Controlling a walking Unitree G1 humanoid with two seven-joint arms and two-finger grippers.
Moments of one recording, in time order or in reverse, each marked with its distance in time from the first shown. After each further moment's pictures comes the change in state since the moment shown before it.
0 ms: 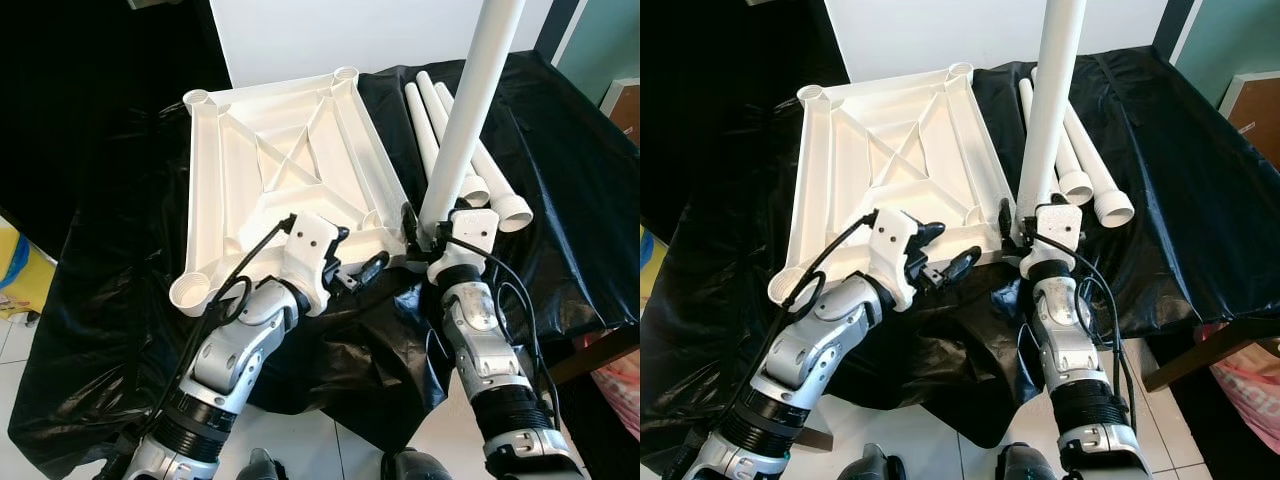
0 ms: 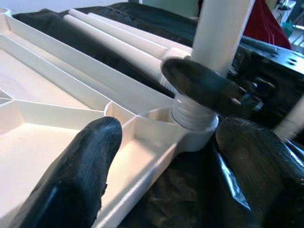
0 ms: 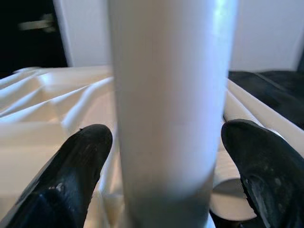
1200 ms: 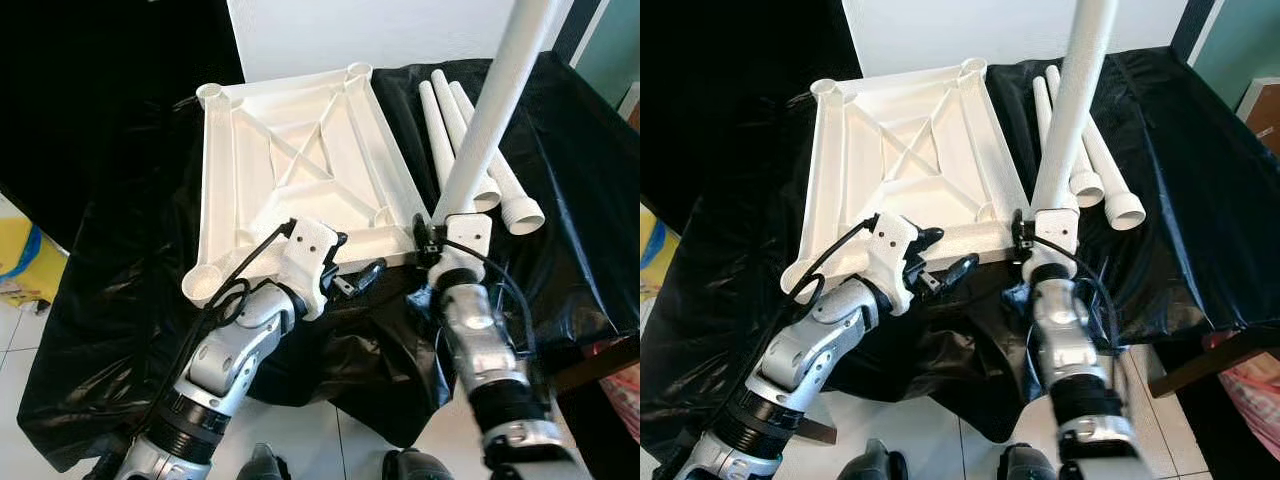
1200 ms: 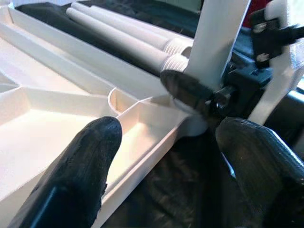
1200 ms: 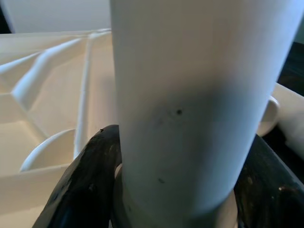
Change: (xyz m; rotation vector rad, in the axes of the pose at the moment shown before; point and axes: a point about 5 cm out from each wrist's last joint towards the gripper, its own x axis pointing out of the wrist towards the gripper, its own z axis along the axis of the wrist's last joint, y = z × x) left arm 0.000 -0.007 -0.006 0.003 0.027 -0.037; right arm 0.011 0.012 -0.024 0.005 0.144 -0.279
